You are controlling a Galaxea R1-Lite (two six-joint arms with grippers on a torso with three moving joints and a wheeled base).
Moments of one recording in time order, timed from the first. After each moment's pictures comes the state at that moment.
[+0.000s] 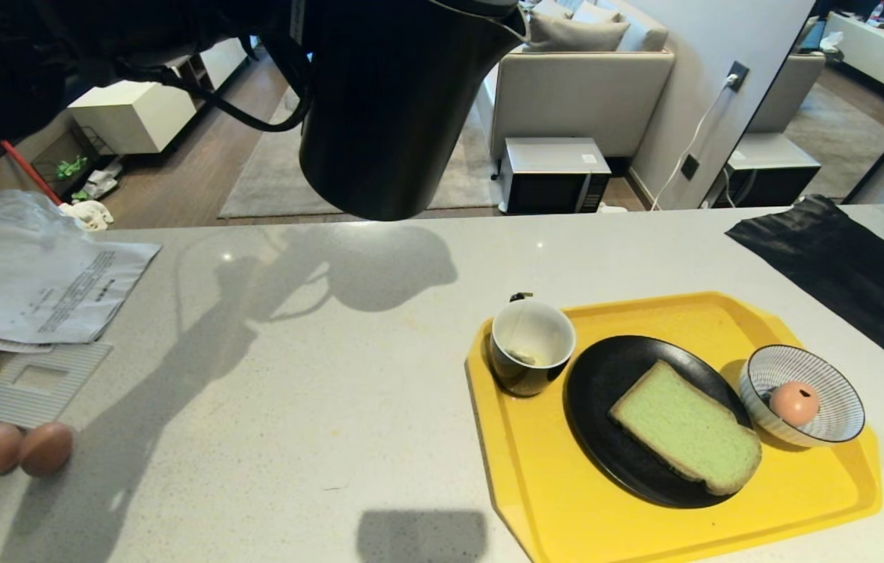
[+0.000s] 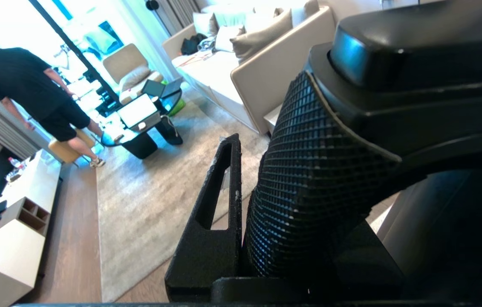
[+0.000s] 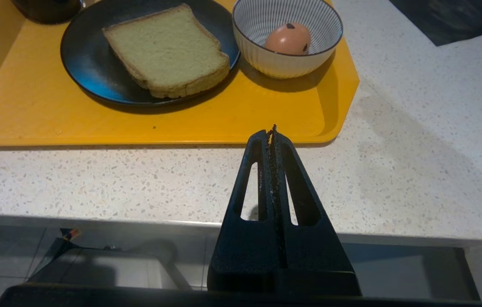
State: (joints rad) left arm -0.45 1.80 -1.94 -0.22 -0.09 0.57; right arm 0.01 0.00 0.00 0.01 0.01 -0.04
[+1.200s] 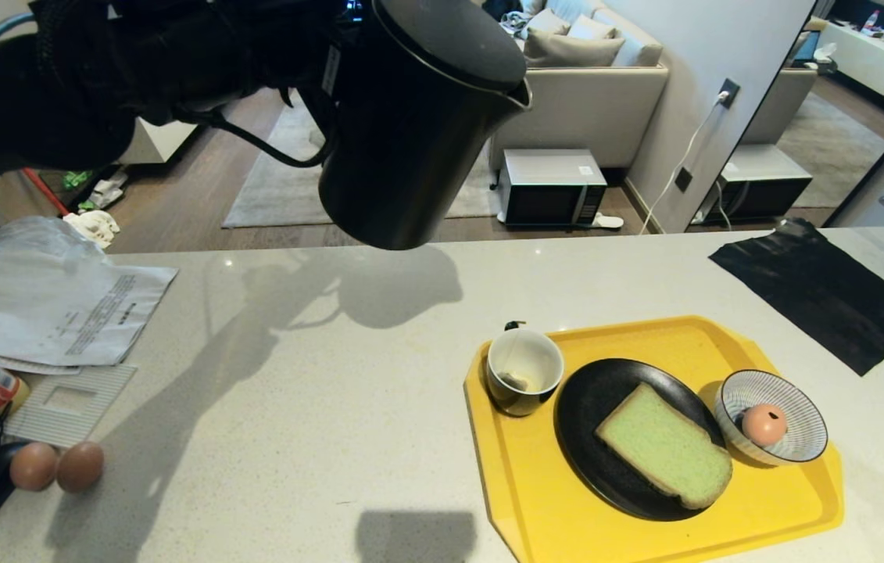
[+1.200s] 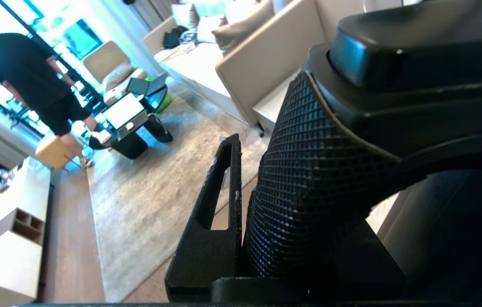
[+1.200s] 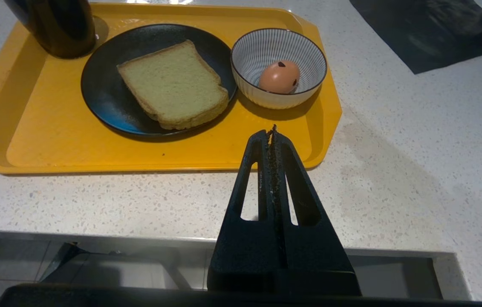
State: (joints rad) left arm -0.44 1.87 -1.94 -0.22 -0.13 0.61; right arm 0.01 0.00 0.00 0.01 0.01 -0.04
